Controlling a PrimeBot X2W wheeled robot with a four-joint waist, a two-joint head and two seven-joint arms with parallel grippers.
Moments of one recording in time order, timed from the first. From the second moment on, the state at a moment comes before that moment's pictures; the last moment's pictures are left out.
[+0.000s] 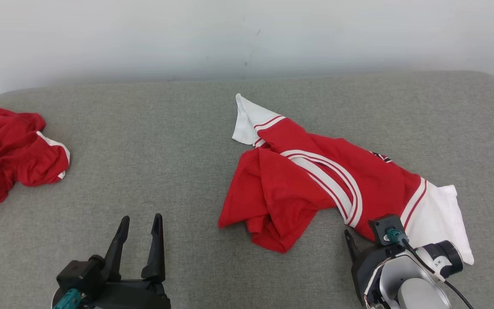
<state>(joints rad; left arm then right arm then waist) -0.11 0.05 -0.11 0.21 -0.34 -0.06 -0.26 -0.31 -0.05 0.08 0.55 -0.16 0.13 0.17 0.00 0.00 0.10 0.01</state>
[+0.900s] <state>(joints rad) -0.14 0.05 -0.09 0.19 -0.31 -0.06 -0.26 -0.49 -0.05 -0.07 0.39 0.22 0.13 0.21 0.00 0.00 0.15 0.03</state>
